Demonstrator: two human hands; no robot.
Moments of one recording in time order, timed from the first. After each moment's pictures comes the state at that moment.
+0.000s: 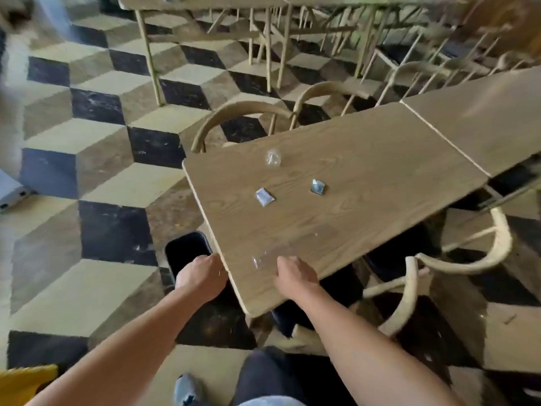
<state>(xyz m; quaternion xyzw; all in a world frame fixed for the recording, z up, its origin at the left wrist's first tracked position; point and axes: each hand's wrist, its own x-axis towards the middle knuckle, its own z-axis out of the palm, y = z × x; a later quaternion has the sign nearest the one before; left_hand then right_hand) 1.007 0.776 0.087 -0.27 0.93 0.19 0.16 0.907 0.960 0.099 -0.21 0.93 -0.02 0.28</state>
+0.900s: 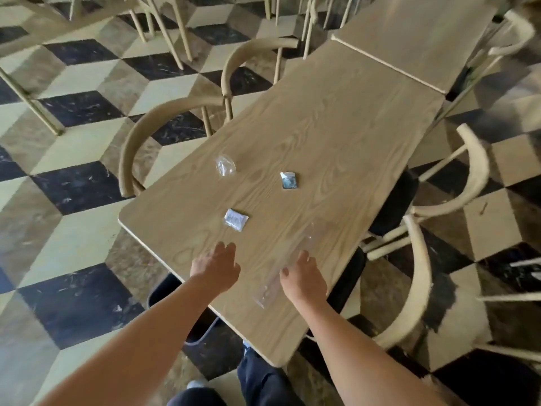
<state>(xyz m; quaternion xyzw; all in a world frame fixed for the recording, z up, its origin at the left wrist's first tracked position) 0.817 0.727 0.052 0.00 0.97 0.07 0.24 0.837 0.922 0.034 0.15 0.94 -0.18 0.24</state>
